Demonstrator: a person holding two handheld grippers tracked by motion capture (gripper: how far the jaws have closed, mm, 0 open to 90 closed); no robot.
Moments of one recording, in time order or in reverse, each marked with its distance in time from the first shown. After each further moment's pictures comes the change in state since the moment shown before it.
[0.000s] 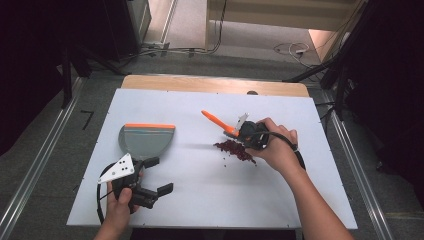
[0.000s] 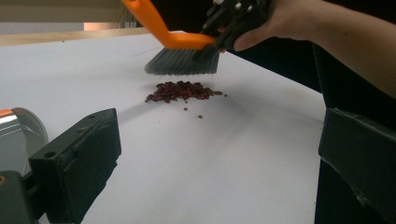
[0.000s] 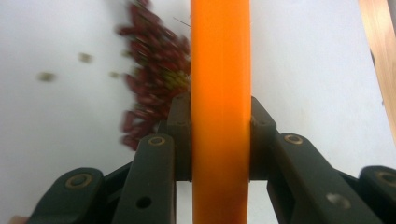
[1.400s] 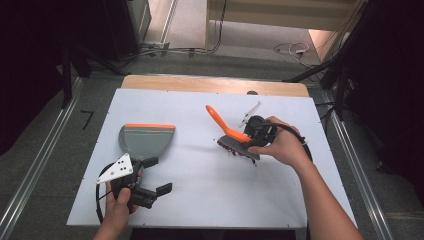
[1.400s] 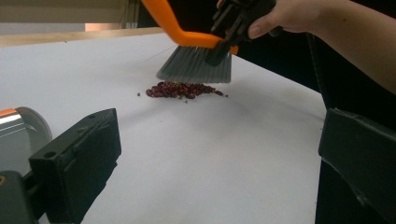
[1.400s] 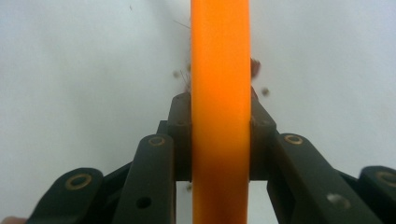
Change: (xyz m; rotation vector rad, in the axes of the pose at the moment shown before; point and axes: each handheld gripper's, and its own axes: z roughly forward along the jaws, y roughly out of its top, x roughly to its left) left arm 0.001 0.000 -0.002 -0.004 0.004 -0.002; right arm -0.026 -0.017 -0.004 -0.028 0.307 0.134
